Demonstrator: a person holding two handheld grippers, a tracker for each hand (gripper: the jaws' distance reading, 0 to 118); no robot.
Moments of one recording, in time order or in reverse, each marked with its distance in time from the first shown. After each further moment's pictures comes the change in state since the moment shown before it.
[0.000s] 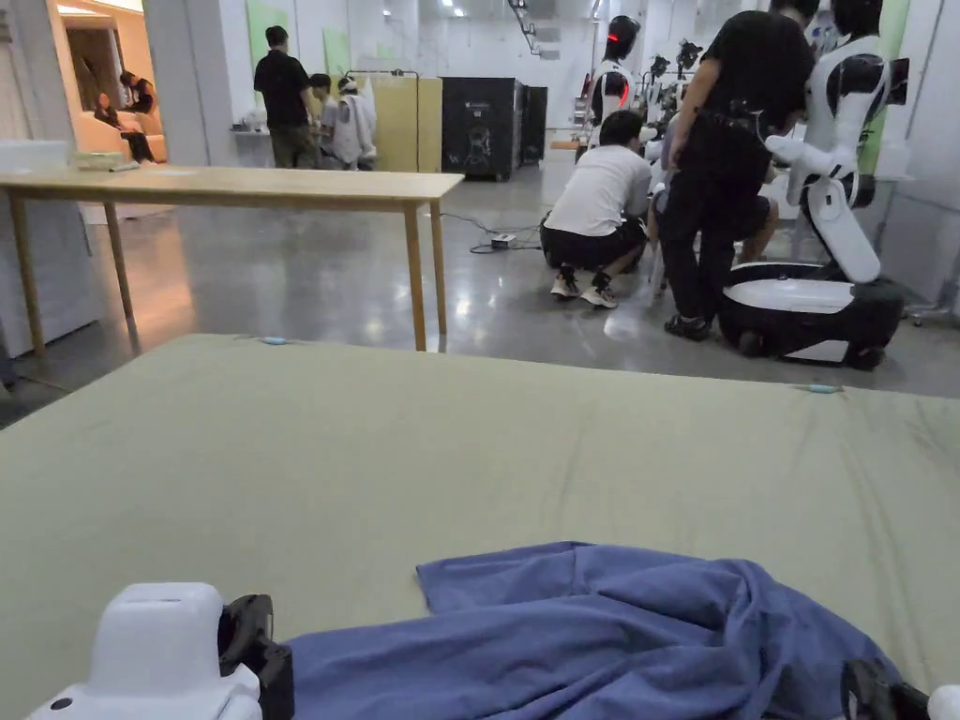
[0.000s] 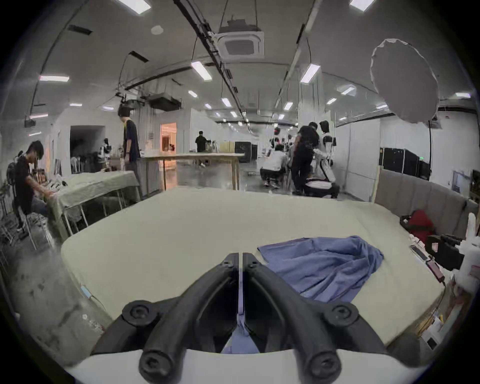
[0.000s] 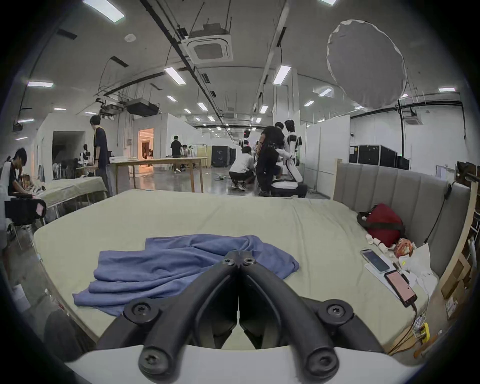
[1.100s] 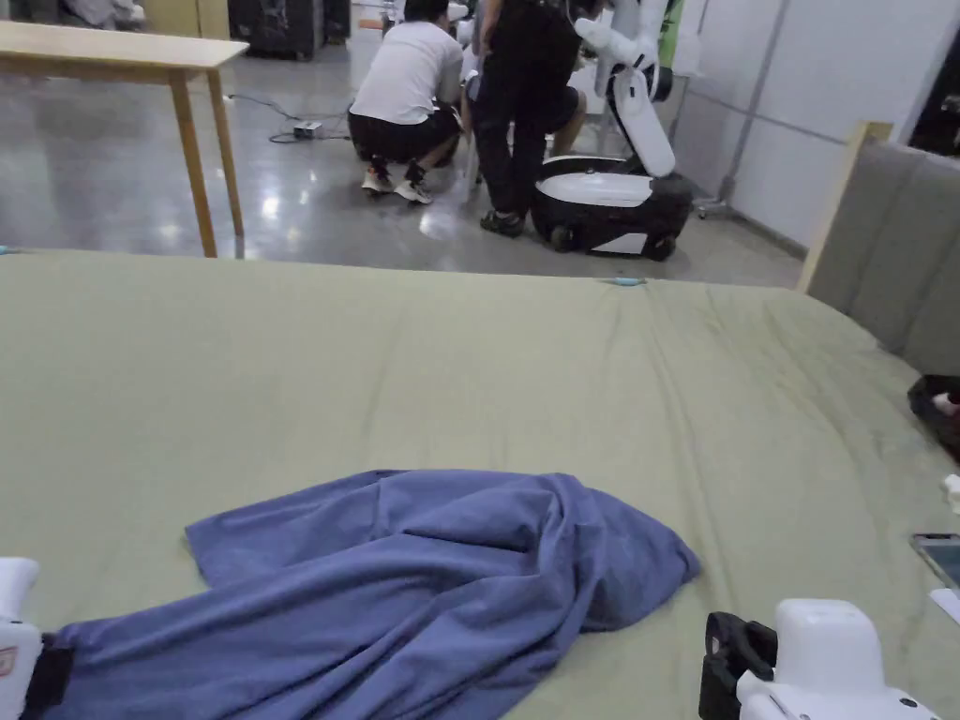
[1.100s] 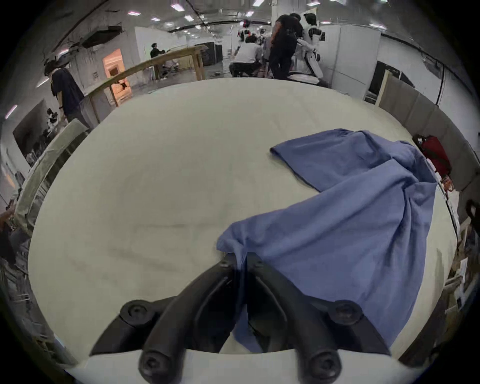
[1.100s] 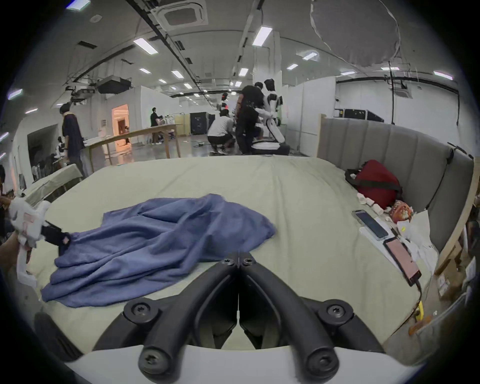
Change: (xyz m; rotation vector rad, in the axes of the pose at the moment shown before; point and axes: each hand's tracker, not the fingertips) left arm -0.024 -0.044 -0.260 -0.614 -0.136 -0.213; right arm 0.072 -0.035 -0.091 -0.251 -0.134 -0.077
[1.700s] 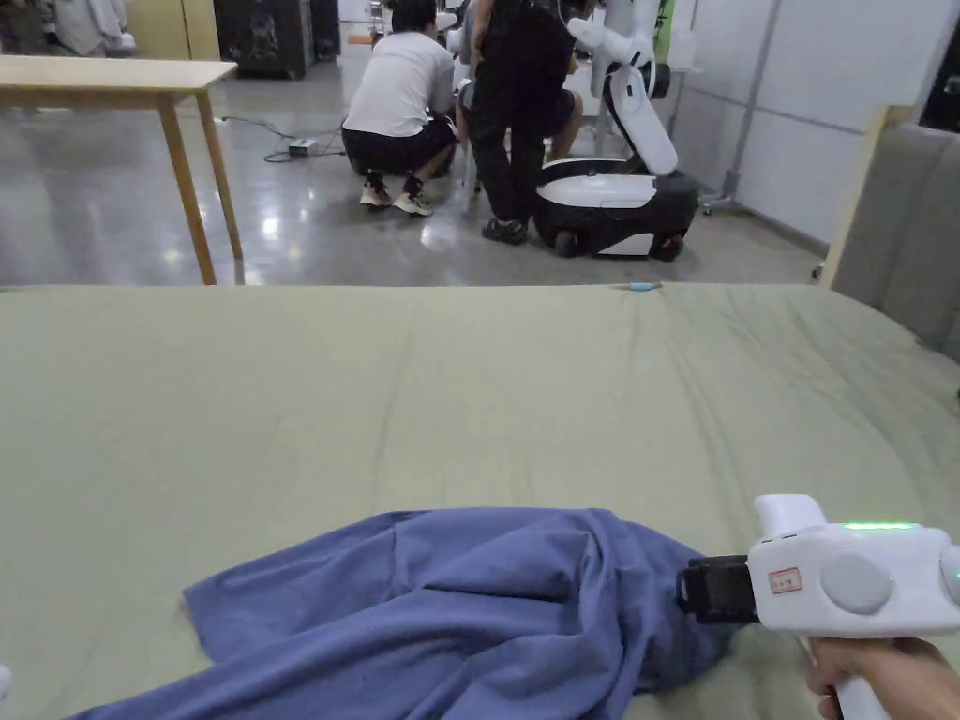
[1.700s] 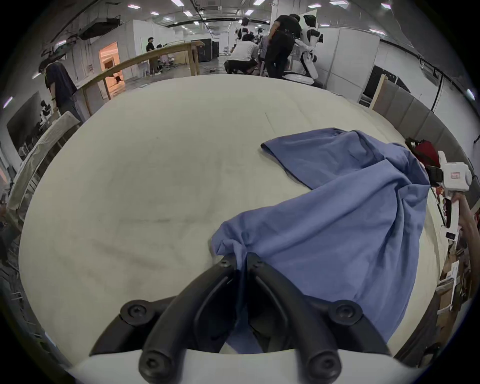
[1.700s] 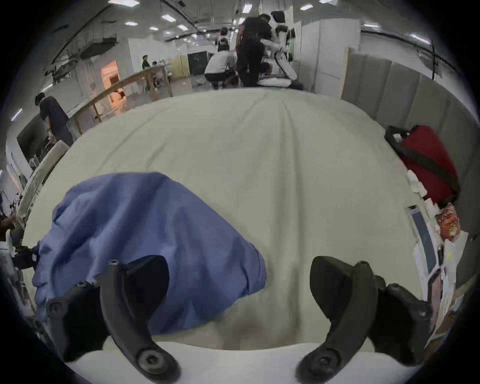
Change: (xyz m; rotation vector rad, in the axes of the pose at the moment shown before) left arm 0.007 -0.003 -0.005 -0.053 -0.095 0.052; right arm 0.060 0.038 -0.243 -0.450 0.088 0.006
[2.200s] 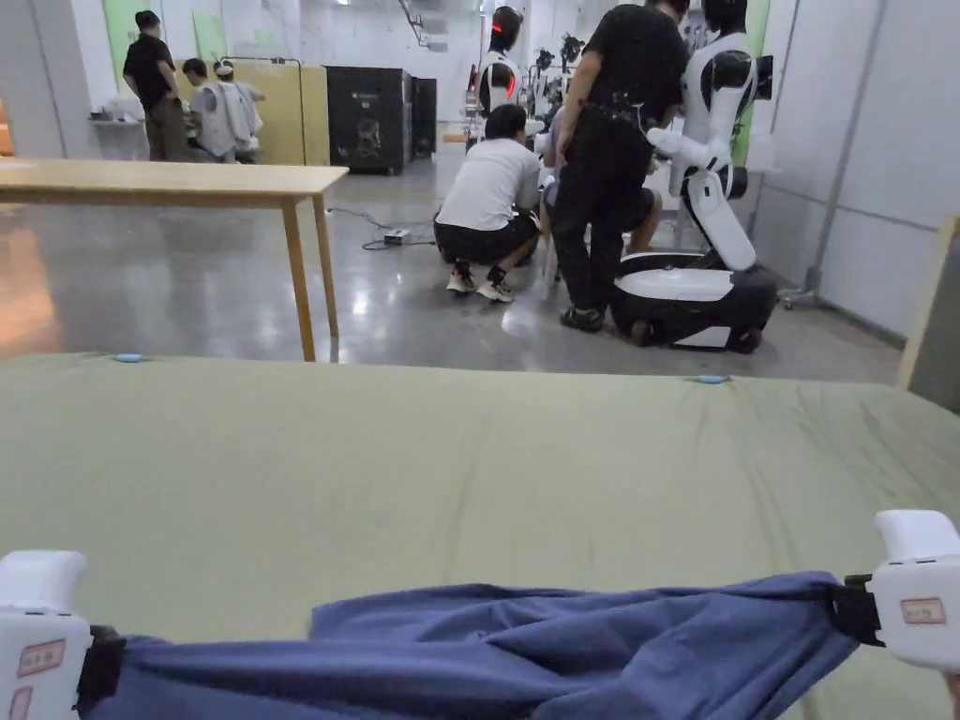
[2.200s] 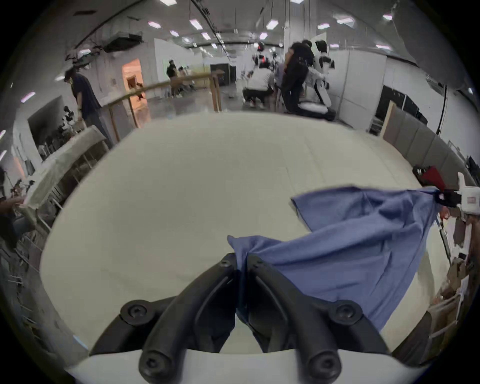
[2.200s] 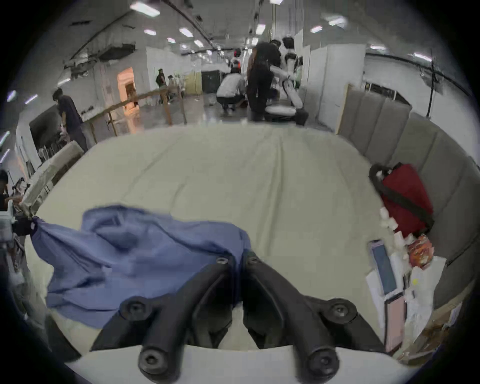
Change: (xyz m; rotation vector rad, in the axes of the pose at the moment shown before) left arm -0.032 0.041 0.105 0.219 0.132 0.043; right arm 0.000 0.023 0.173 0.227 0.010 0.081
